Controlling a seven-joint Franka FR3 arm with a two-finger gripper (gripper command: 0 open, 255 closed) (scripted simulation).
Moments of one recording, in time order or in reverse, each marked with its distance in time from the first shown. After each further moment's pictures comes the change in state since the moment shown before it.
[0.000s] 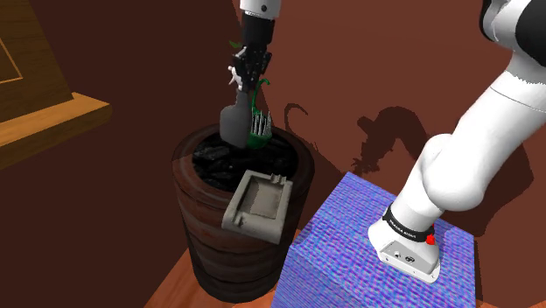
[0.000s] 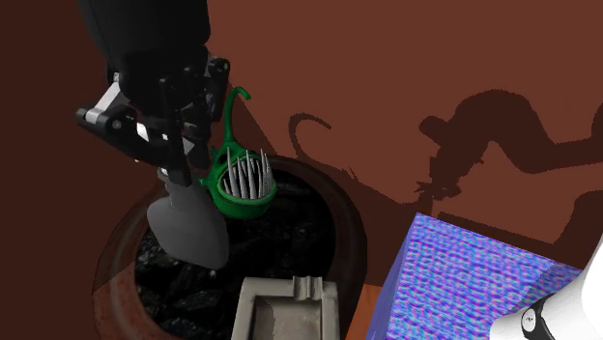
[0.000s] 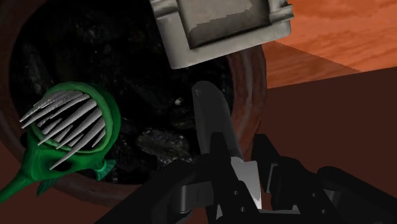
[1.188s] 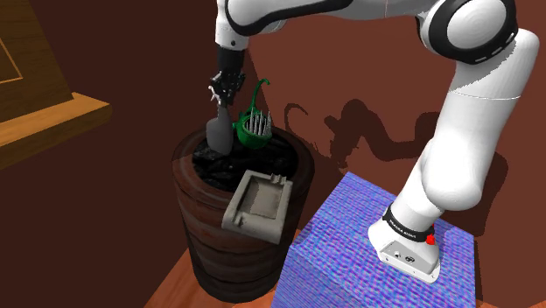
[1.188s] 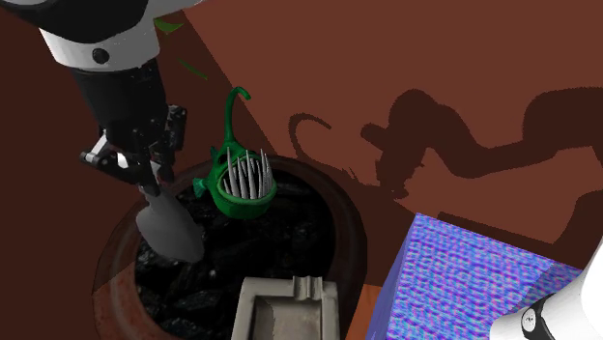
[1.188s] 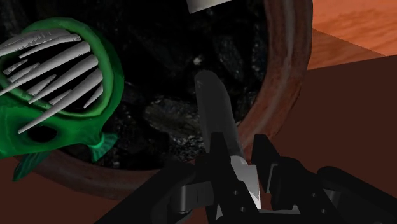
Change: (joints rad) arm -0.029 0.323 -0.031 0.171 -0.044 0.146 -0.058
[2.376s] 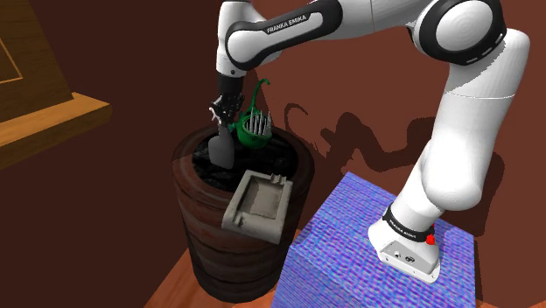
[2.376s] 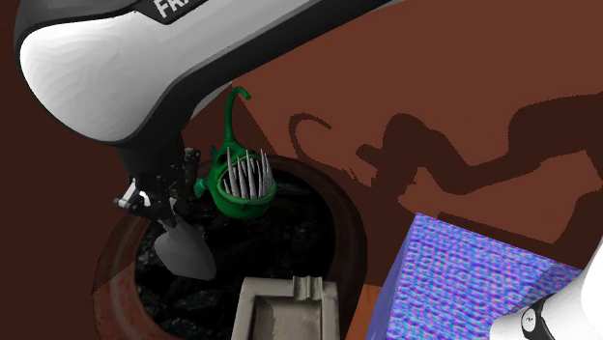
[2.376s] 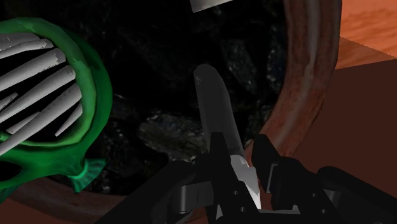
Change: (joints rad) arm 0.001 0.043 -0.002 -0.130 -0.004 0.172 -0.005
